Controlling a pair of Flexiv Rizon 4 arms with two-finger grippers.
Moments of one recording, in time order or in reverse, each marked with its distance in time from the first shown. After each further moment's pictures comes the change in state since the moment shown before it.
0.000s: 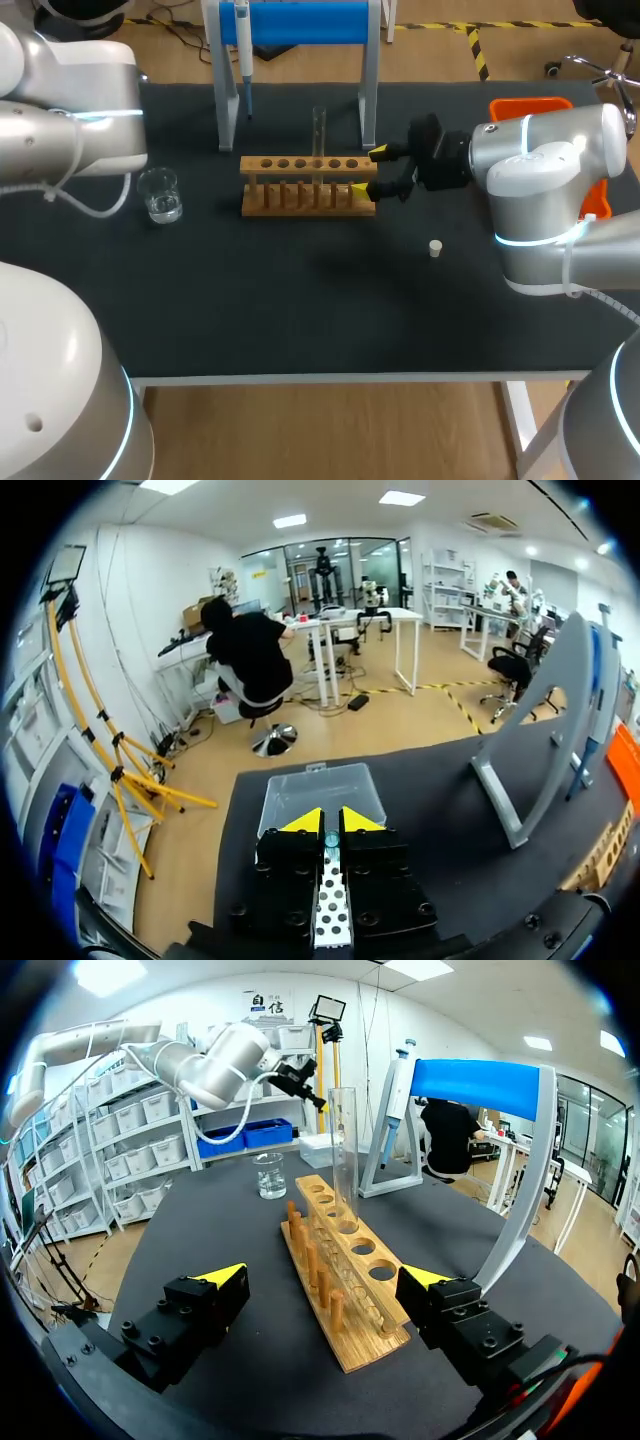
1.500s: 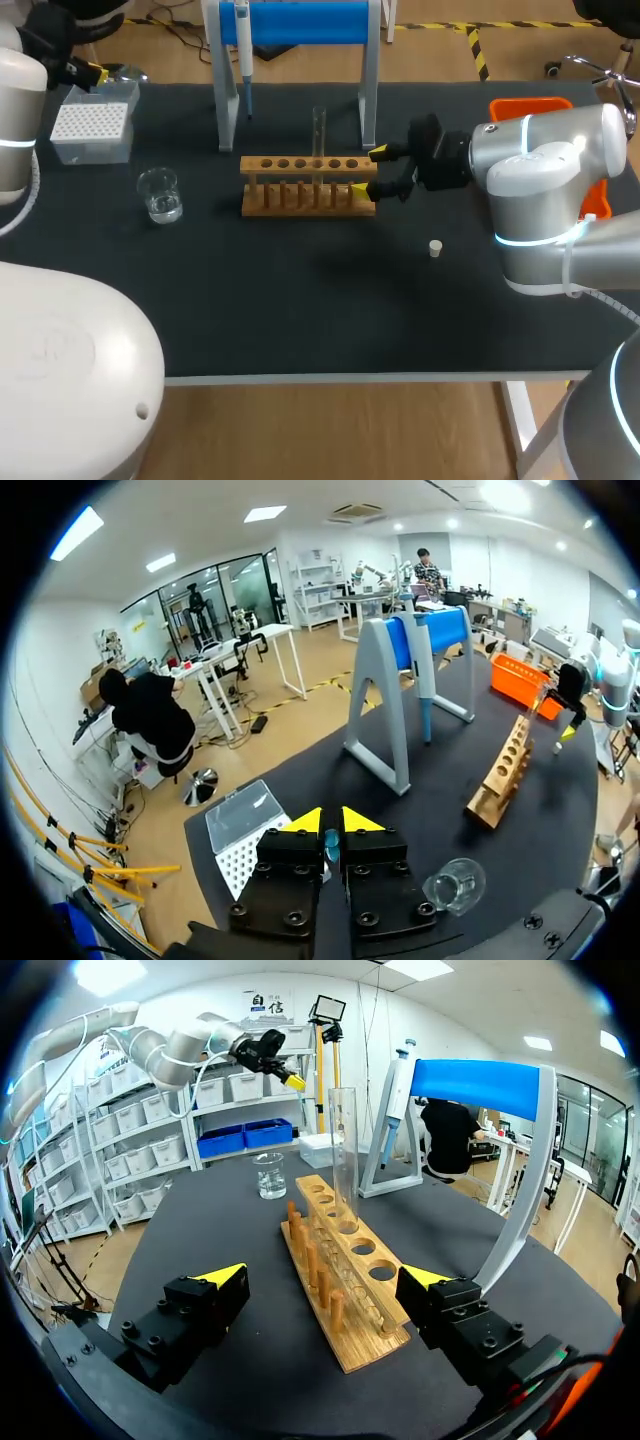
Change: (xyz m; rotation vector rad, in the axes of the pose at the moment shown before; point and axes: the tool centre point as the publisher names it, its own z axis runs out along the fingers) left arm 0.057 -0.005 -0.114 0.043 0.404 0.344; right arm 0.000 0.000 0.000 0.000 0.000 0.000
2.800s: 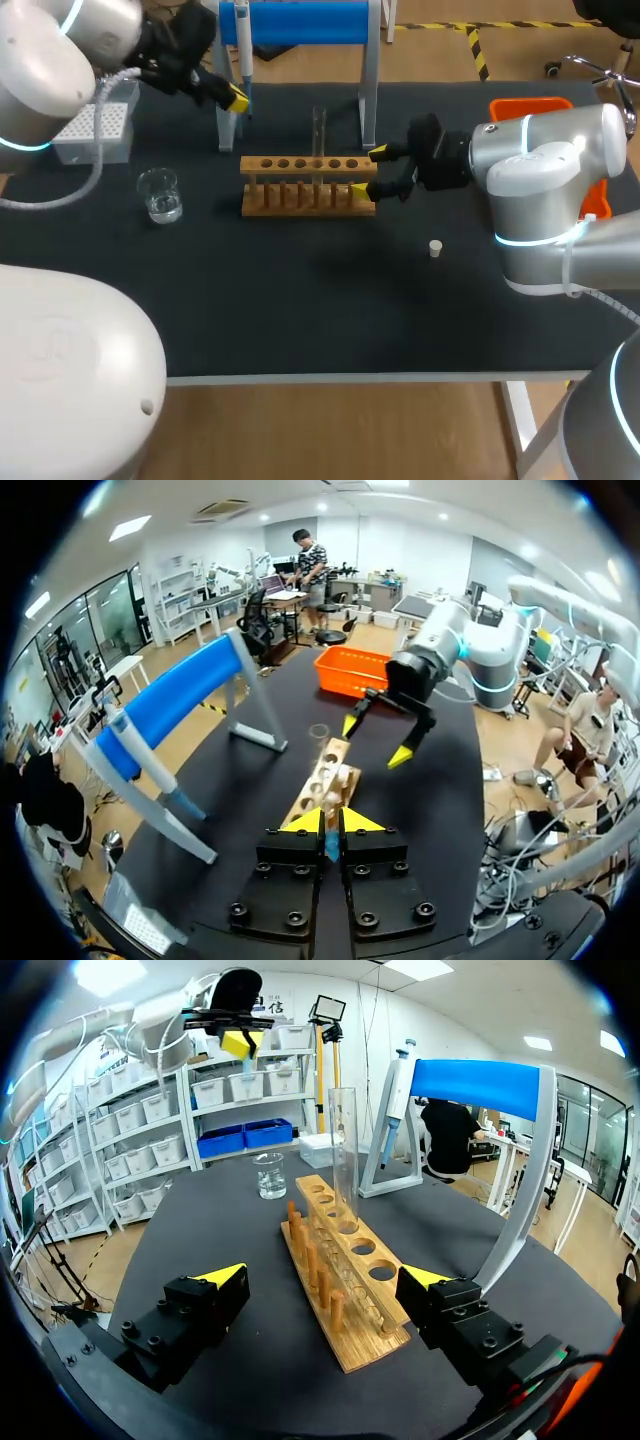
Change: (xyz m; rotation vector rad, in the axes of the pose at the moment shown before) left arm 0.269 -0.084 -0.017 -0.046 0.519 0.270; right arm 0.000 0.000 0.000 0.000 0.000 0.000
